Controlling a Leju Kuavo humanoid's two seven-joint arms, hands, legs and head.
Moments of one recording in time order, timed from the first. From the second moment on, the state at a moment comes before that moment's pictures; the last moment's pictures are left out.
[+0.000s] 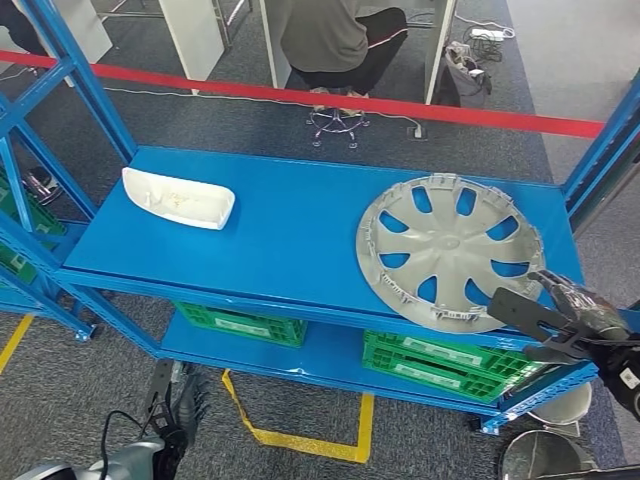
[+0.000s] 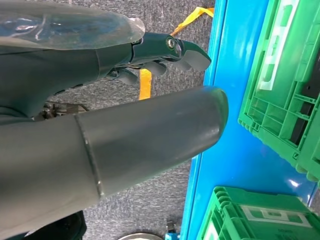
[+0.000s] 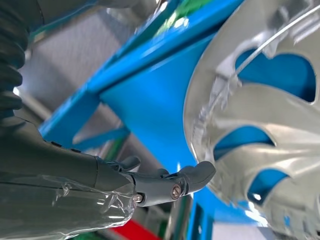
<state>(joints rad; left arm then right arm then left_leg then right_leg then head) -0.24 0.17 -0.59 -0.30 0.92 -0.12 -0.41 -0.60 -0.58 0.91 -1.56 0.21 0.29 0.49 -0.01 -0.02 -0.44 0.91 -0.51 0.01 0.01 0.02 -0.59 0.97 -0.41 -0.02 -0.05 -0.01</state>
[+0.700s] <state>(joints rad) -0.22 0.17 -0.59 -0.30 0.93 -0.11 -0.44 -0.80 -0.52 1.02 -1.67 0.32 0.26 0.36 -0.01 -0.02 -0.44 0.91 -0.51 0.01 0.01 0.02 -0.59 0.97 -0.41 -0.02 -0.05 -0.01</state>
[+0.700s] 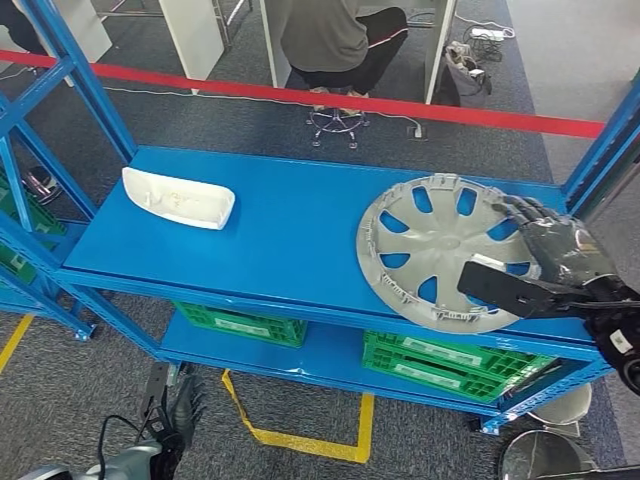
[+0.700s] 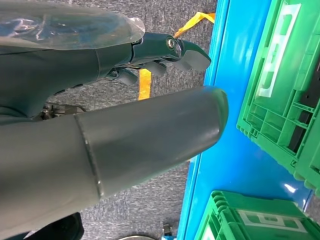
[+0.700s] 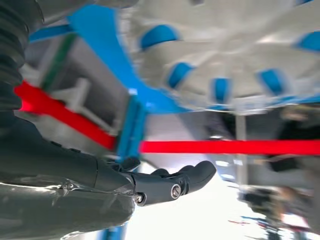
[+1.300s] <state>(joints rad) -0.24 0.16 -0.59 -0.30 0.91 -0.11 -0.40 -0.81 -0.36 1.09 -1.44 0.29 0.19 0.21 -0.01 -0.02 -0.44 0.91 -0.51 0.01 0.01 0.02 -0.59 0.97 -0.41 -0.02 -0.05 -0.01</state>
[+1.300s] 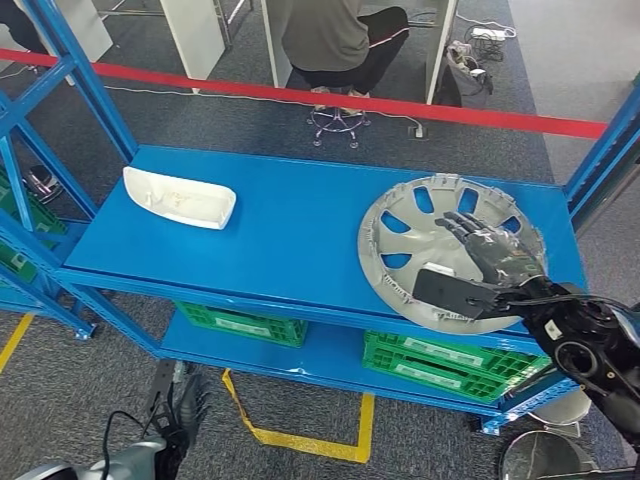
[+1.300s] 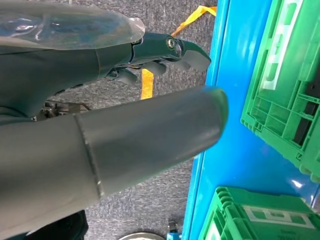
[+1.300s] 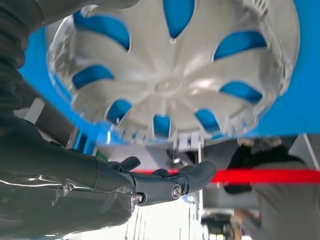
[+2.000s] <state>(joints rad) -0.25 0.16 -0.59 -0.30 0.91 -0.11 -0.40 -0.80 -0.28 1.13 -1.11 0.20 0.20 0.18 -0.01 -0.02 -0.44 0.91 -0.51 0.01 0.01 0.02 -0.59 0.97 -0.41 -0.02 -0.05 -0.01</state>
